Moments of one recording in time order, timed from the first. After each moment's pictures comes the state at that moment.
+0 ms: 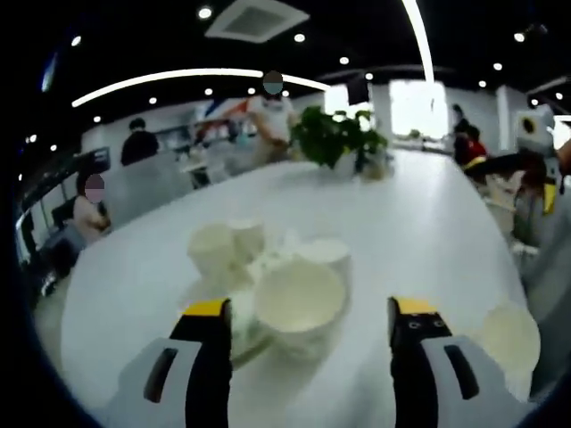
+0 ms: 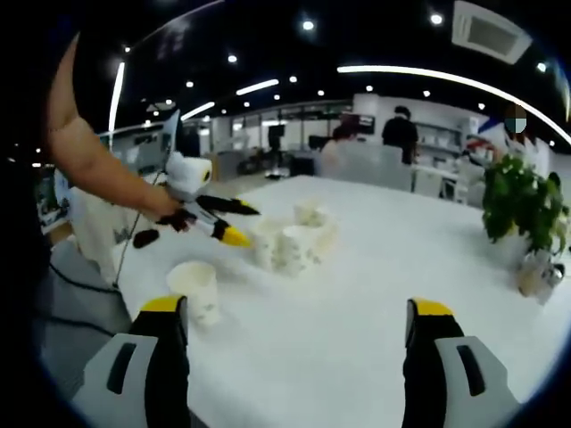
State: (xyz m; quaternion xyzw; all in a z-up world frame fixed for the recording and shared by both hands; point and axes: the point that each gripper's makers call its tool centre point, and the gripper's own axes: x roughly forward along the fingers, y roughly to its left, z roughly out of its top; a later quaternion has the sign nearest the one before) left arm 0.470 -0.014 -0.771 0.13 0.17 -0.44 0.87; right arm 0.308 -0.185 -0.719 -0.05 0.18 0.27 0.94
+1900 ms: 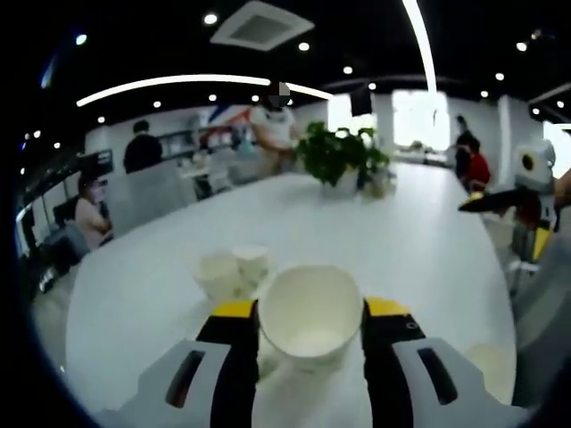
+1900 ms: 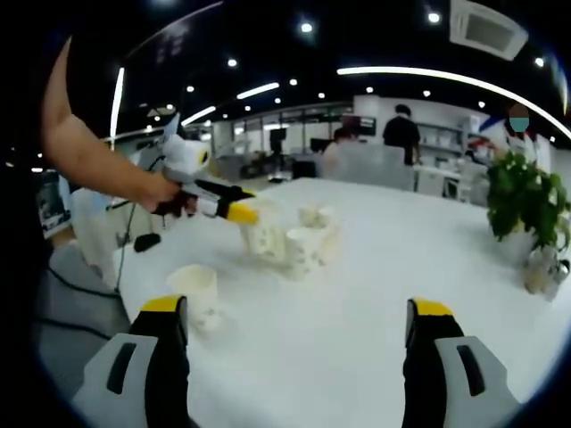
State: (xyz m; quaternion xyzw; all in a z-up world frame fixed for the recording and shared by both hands) left arm 0.465 -0.017 -0.719 0.10 0.15 -0.44 0.88; right arm 0.318 -0.179 -0.725 -0.04 0.18 0.28 0.94
